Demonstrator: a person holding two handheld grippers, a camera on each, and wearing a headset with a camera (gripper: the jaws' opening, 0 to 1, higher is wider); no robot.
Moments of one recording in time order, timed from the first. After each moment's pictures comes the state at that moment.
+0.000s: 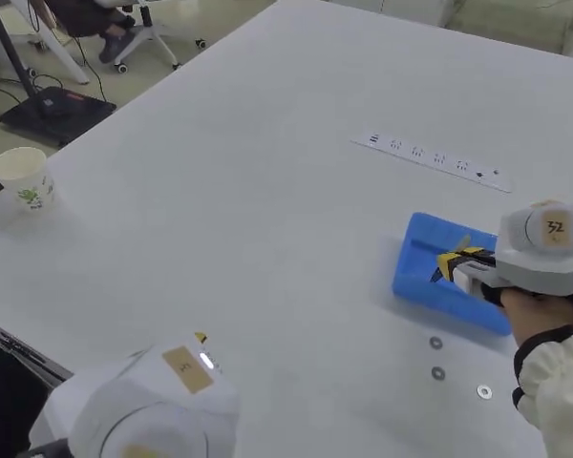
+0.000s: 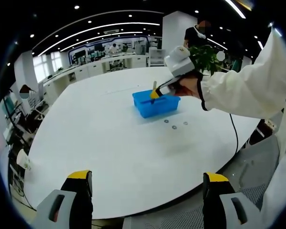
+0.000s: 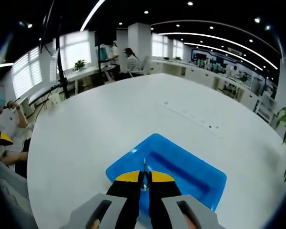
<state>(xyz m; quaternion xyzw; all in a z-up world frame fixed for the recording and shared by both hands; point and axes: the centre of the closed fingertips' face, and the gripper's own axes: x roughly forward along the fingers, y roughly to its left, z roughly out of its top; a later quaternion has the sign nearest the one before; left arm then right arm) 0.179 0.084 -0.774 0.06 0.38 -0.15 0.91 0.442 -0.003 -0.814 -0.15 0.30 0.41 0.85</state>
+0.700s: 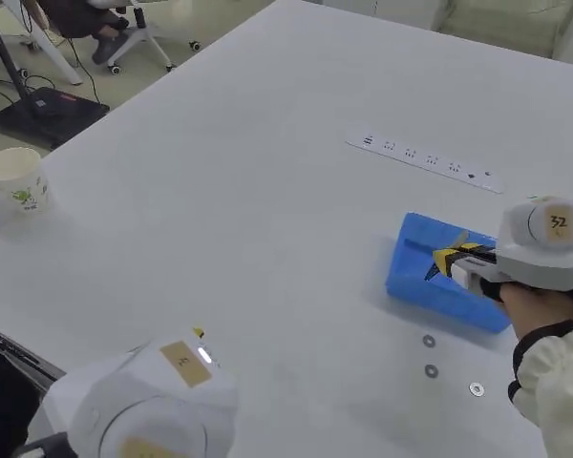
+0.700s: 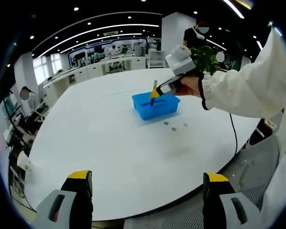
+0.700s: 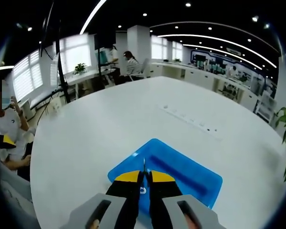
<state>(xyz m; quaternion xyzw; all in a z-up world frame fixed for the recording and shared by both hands) 0.180 0.084 -0.770 0.06 0.37 -0.15 0.92 0.442 -0.007 -0.797 -0.14 0.30 0.42 0.85</state>
